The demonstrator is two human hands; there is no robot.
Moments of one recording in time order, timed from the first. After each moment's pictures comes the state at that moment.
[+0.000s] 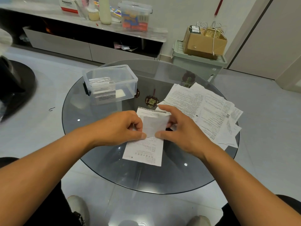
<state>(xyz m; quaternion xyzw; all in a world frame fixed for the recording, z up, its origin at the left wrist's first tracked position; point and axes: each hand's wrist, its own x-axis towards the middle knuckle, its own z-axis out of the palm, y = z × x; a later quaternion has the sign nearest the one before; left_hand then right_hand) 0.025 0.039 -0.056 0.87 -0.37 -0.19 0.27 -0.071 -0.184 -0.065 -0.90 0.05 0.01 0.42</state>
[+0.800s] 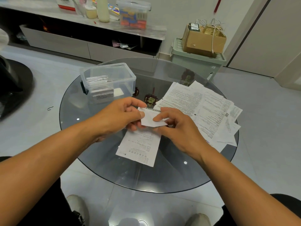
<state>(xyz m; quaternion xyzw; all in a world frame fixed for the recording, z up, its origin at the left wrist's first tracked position) 0.026 0.024 -0.047 0.75 -0.18 -0.27 0.57 -0.070 -0.176 -0.075 -0.86 0.05 -0.06 0.50</state>
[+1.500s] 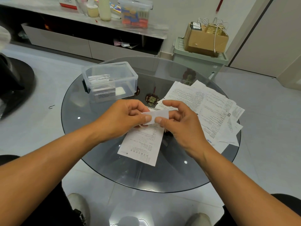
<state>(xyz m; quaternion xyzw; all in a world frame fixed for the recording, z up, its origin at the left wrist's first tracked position) 0.017 0.025 -0.047 0.77 -0.24 -0.23 0.54 -0.073 -0.160 -0.060 -0.75 0.11 -0.11 0.64</state>
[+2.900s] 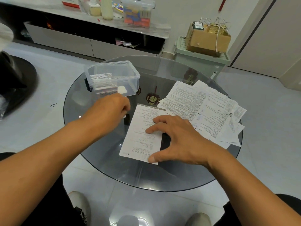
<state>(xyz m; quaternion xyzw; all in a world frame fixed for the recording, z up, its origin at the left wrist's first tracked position) 0.045 0.052 -0.056 0.94 -0.29 0.02 0.19 -0.086 -0.163 -0.042 -0.97 -0.06 0.13 0.17</state>
